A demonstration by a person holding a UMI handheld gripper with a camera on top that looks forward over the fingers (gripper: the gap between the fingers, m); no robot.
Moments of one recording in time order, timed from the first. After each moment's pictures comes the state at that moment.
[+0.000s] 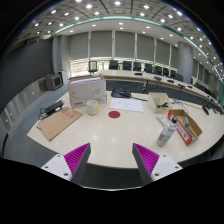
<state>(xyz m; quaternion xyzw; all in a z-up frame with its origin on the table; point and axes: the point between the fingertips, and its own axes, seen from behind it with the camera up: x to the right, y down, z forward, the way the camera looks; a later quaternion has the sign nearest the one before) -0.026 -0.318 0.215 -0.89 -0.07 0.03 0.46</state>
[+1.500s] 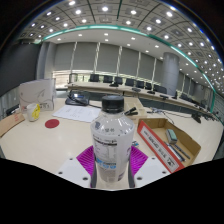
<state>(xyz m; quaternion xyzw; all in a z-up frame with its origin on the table) 0.239 -0.070 0.083 -0.84 -0.03 -0.06 0.55</state>
